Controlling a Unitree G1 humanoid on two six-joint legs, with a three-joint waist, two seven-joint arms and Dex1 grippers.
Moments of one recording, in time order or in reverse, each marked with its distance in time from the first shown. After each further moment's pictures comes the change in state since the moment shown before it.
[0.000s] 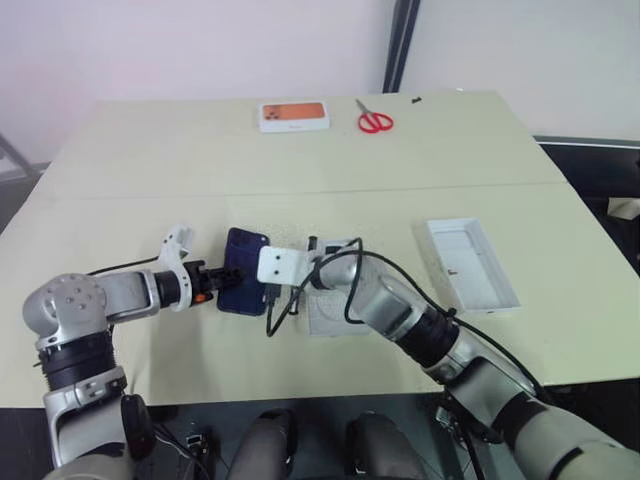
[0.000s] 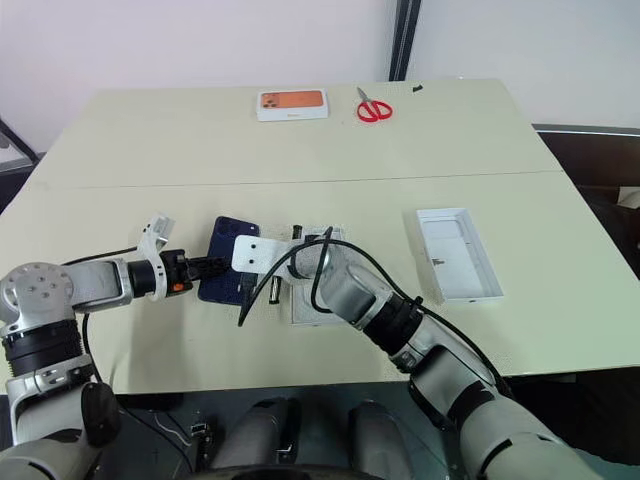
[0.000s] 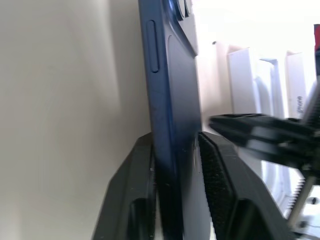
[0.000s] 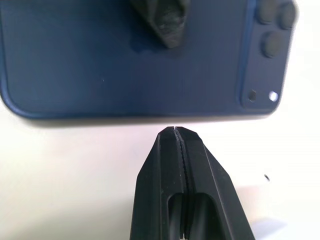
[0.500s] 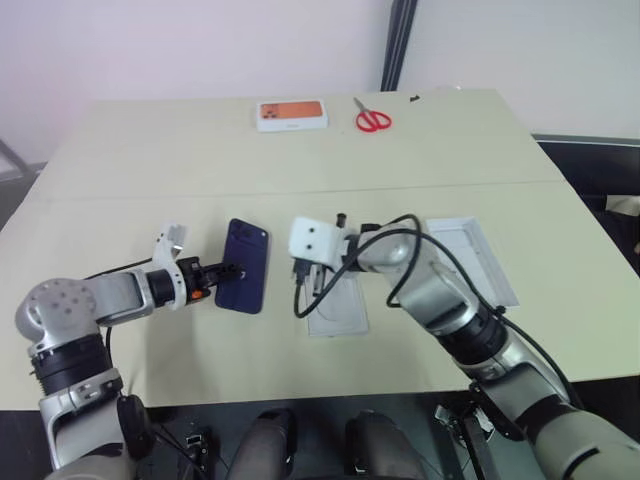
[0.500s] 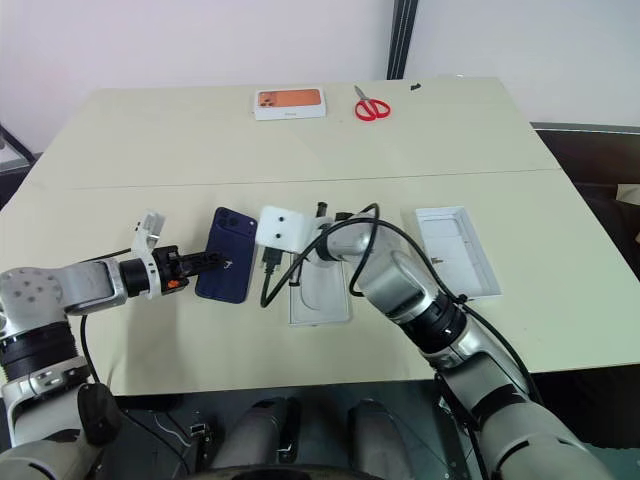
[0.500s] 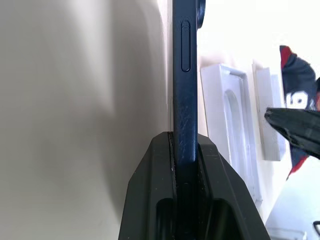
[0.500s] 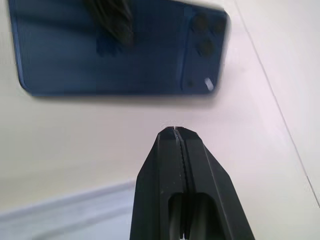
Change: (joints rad) left arm 0.032 -0.012 0.118 0.004 -0.161 0.000 0.036; right arm 0.053 -0.165 -0.177 -0.265 0.087 0.100 0.099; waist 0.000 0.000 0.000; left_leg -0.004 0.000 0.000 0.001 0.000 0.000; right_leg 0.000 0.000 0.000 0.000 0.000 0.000
